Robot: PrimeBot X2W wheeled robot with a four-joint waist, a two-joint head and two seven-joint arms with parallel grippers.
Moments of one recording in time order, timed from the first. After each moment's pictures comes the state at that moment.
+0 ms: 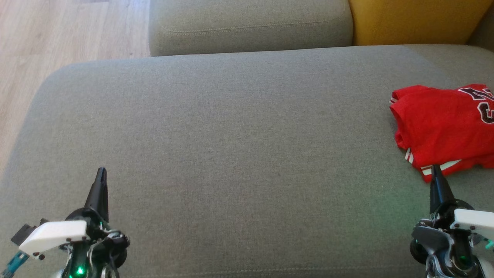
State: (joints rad) left arm -0.05 0.04 0.08 0.27 -1.60 -0.12 0.11; right arm -0.05 -0.05 -0.13 0.28 1.60 0.13 0.11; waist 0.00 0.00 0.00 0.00
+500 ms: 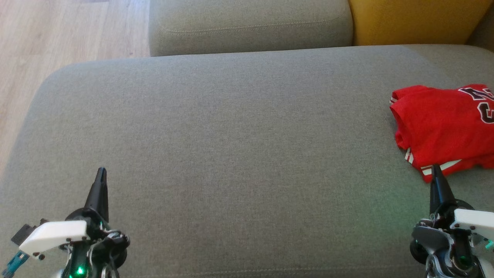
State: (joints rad) left arm -0.05 0.04 0.08 0.27 -1.60 -0.12 0.11; right arm -0.05 -0.05 -0.13 0.28 1.60 0.13 0.11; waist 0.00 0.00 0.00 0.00
